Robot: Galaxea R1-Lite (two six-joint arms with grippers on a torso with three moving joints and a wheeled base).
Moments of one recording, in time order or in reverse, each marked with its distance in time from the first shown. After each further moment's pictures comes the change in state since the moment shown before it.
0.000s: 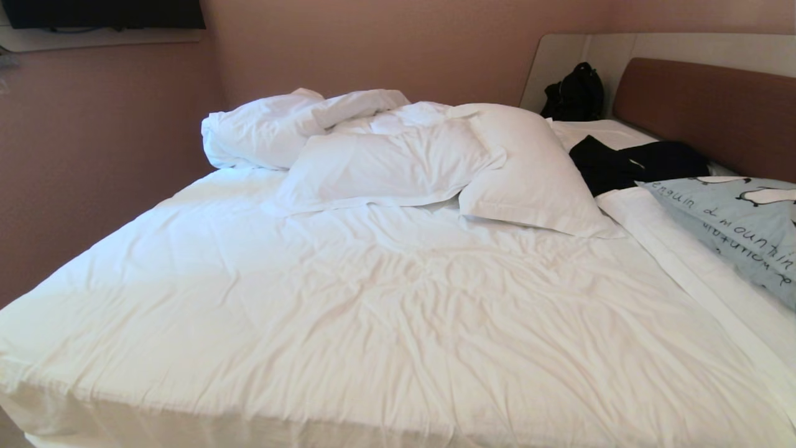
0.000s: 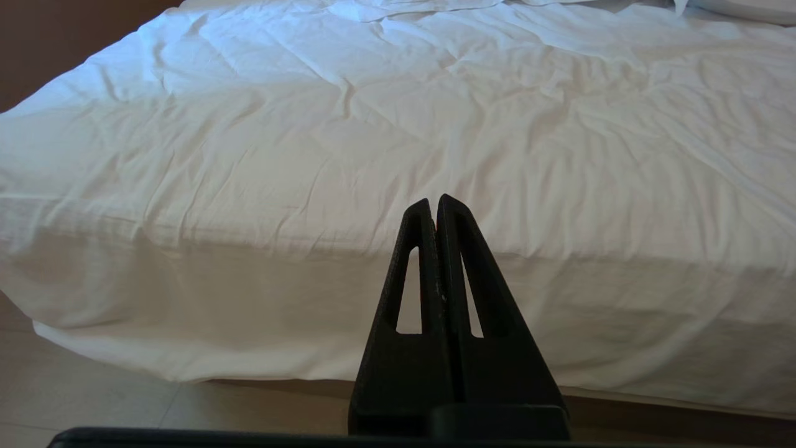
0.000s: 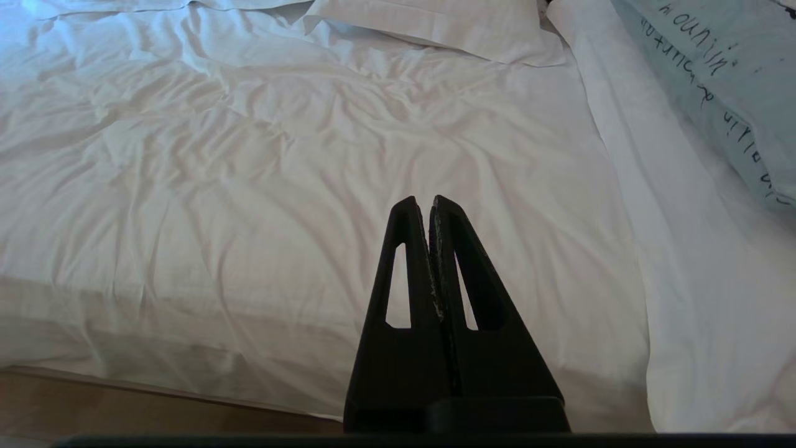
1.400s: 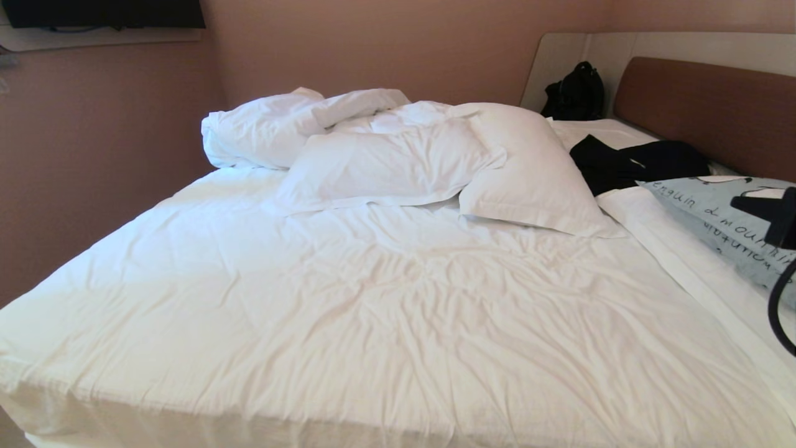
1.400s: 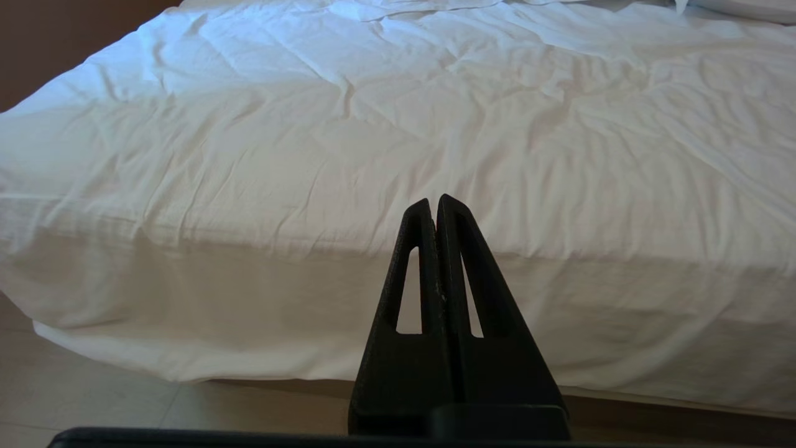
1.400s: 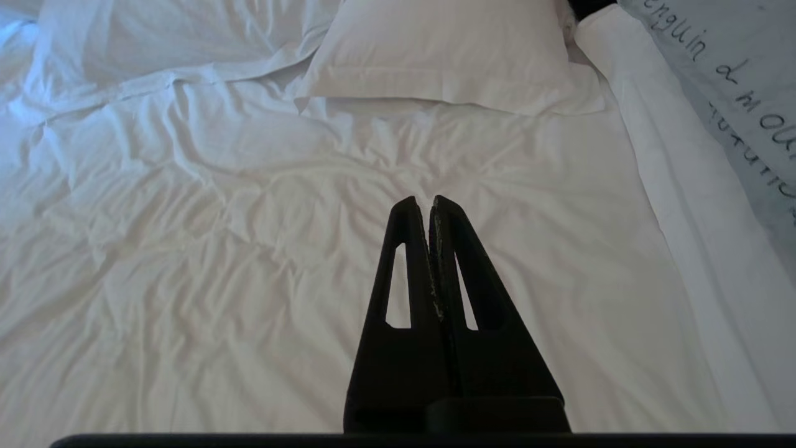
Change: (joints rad) left arm 0.000 0.000 0.000 0.000 0.000 0.001; right arm -0.004 0.865 -0.493 -0.305 -0.014 0.142
